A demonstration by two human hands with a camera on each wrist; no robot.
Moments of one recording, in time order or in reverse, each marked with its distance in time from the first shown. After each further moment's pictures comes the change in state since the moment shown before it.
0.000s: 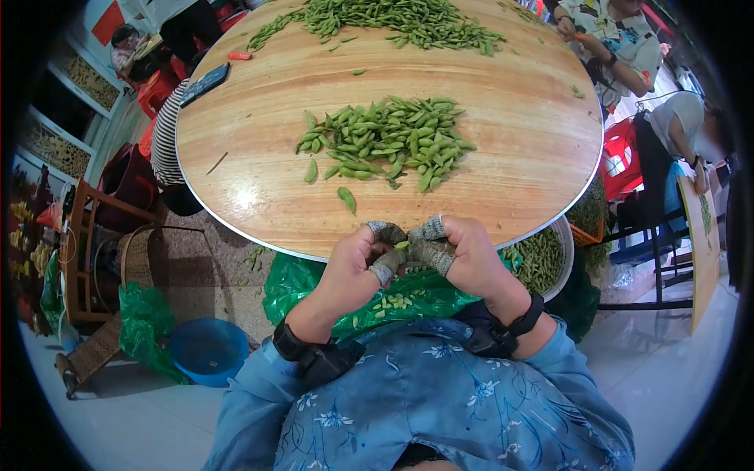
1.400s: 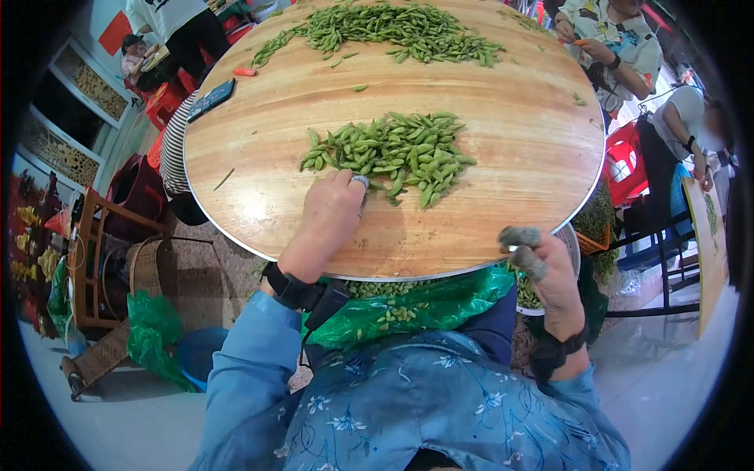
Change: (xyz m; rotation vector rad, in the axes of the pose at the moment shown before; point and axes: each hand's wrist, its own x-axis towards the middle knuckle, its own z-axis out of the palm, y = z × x) left_hand 0.074 0.009 -0.054 1.453 0.290 0.554; right_hand -0.054 0.005 -0.083 0.193 0.313 0.125
